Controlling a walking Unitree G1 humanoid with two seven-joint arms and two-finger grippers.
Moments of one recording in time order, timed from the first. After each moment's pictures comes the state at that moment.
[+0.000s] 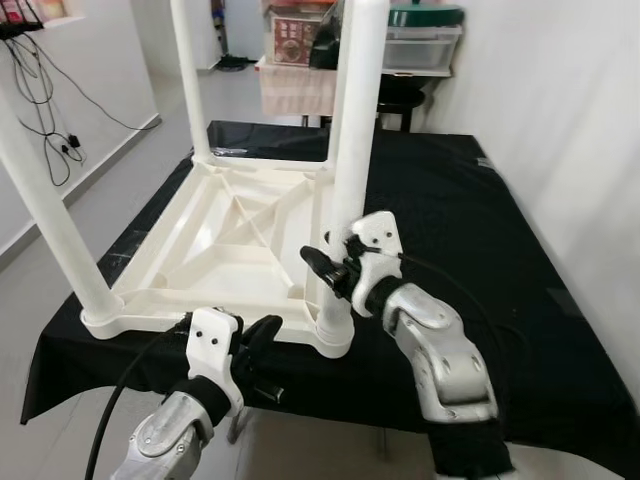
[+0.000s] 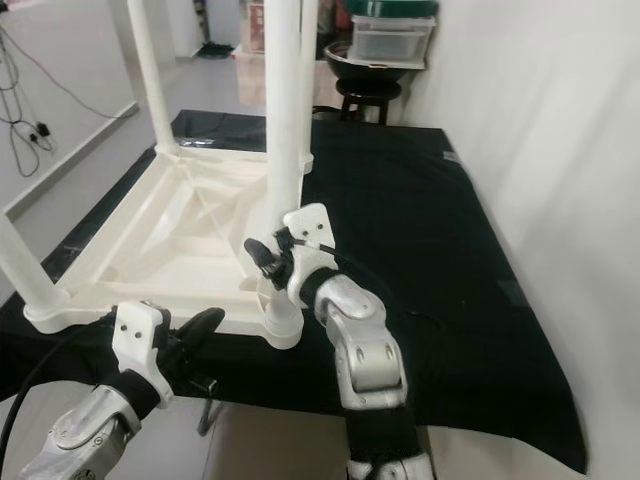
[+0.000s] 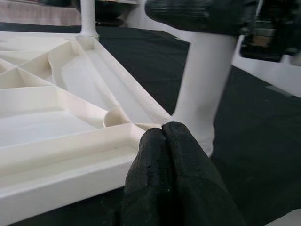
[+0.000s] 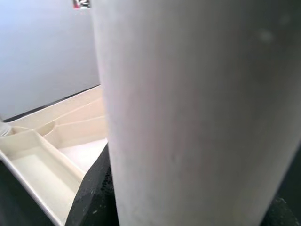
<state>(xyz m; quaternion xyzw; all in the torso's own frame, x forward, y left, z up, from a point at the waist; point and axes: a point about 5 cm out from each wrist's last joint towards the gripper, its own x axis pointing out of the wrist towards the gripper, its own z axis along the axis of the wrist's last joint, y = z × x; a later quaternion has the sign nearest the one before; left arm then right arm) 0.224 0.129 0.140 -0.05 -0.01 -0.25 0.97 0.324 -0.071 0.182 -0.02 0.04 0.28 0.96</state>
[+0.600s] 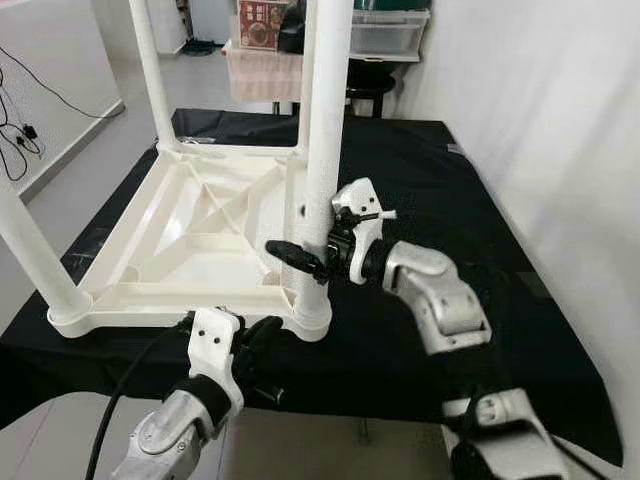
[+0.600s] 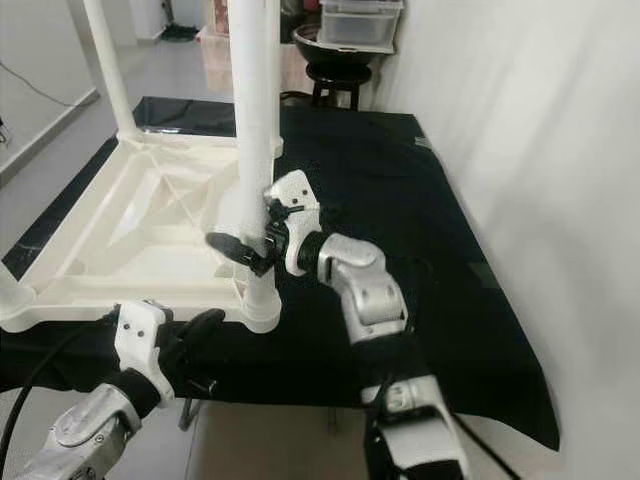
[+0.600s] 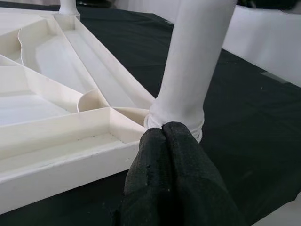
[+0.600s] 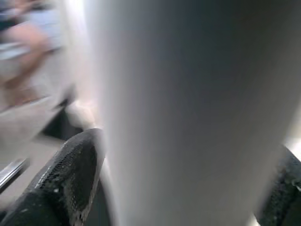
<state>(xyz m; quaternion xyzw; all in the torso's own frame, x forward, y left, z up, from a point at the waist) 0.228 0.125 0.136 -0.05 0.00 -0.25 0.97 0.350 -0.081 0.211 -0.05 0.01 0.56 0.83</state>
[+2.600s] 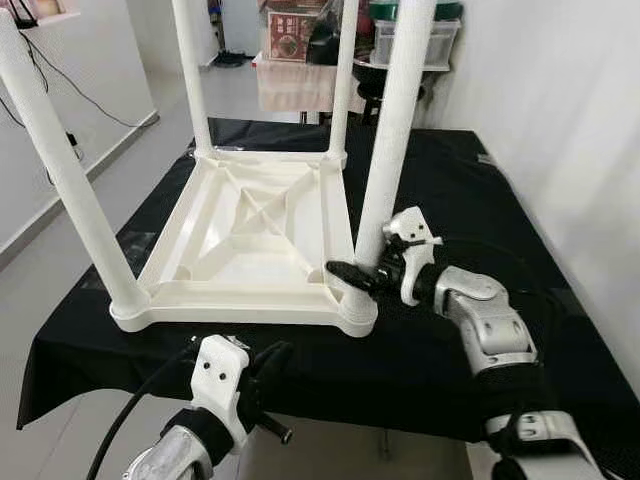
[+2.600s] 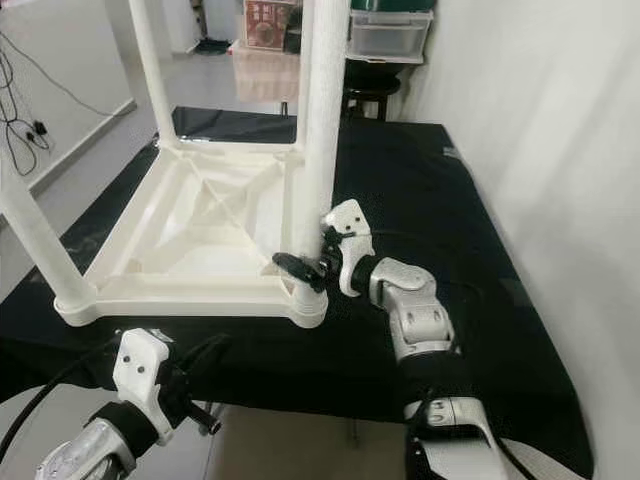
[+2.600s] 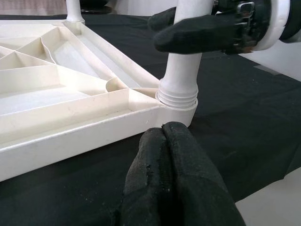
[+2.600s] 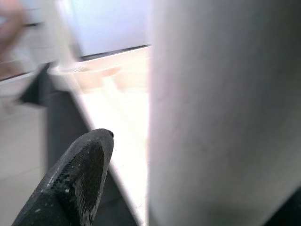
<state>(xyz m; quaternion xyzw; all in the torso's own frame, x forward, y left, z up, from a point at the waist) 0.196 0.115 0.138 -0.03 0.00 -0.28 0.96 0.350 -0.146 0.178 -0.07 0.06 0.49 0.86</state>
